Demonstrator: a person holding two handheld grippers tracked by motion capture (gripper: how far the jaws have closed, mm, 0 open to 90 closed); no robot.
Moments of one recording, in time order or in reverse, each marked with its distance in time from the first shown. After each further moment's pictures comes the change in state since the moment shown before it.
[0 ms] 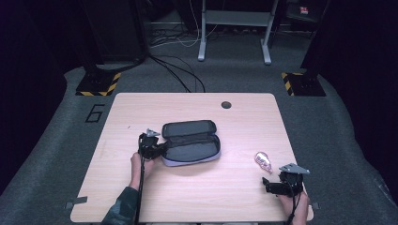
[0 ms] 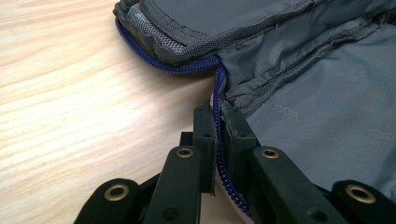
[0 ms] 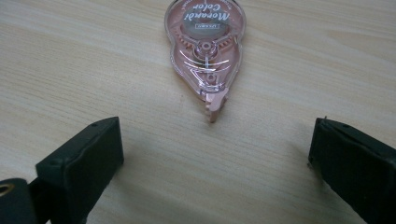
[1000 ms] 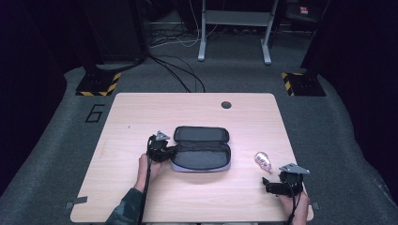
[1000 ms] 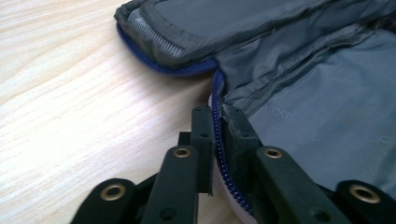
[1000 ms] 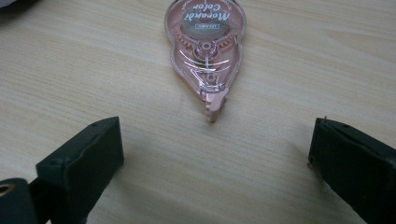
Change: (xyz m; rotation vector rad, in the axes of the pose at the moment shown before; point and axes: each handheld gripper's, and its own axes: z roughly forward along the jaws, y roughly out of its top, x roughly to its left) left arm -0.025 0.002 0.005 -0.010 -0.118 0.101; right arm 0.000 0.000 0.000 0.000 0.000 0.001
